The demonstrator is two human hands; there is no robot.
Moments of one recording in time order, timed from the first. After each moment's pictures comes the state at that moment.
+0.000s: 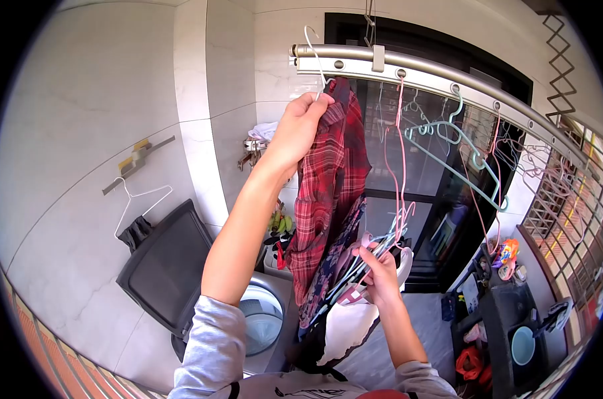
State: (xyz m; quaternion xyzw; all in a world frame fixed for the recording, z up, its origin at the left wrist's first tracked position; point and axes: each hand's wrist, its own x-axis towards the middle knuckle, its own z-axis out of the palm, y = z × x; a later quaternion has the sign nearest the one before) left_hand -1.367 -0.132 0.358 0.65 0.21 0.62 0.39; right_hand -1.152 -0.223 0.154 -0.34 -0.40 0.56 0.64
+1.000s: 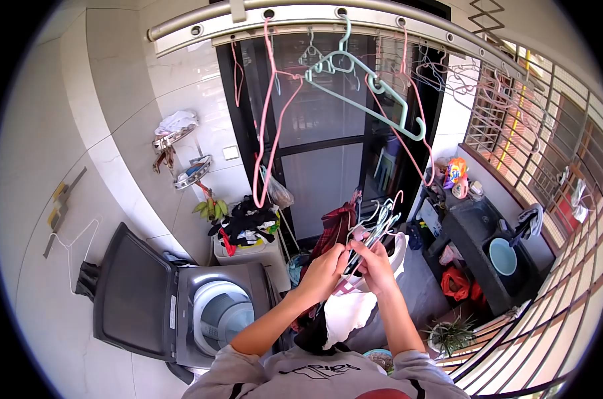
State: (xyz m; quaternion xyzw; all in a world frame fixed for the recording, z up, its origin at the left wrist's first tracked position) left_hand -1.169 -0.235 0.064 0.82 0.18 0.37 0.41; right_hand -1.030 -0.299 0.083 -0.44 -0.31 0.45 0.71
